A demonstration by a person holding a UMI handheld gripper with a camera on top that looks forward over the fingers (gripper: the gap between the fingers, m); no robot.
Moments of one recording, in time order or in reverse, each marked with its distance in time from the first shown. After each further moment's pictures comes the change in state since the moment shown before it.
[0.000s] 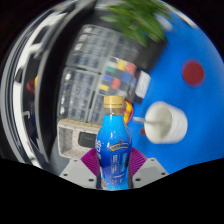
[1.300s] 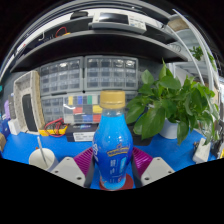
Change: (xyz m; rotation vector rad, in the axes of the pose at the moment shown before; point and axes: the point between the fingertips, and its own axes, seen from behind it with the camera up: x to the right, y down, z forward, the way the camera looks) arm 0.142 -0.248 -0.036 0.327 0.358 -1.178
